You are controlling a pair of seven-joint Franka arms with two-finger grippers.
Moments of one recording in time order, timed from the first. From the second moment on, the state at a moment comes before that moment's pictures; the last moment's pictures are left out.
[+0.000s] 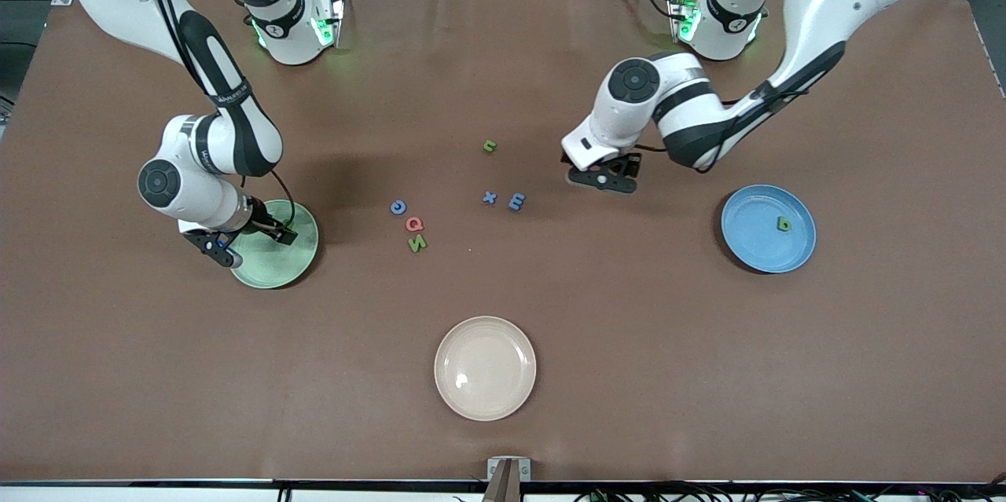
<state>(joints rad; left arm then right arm) 0.45 0.71 -1.19 -2.18 0.85 2.29 -0.99 0.13 0.38 -0.07 -2.22 0.16 2.45 0.52</state>
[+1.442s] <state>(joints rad) -0.13 0.85 -0.78 -1.86 0.86 2.44 -0.93 0.59 0.46 -0.05 -1.99 0.13 2.44 0.54</state>
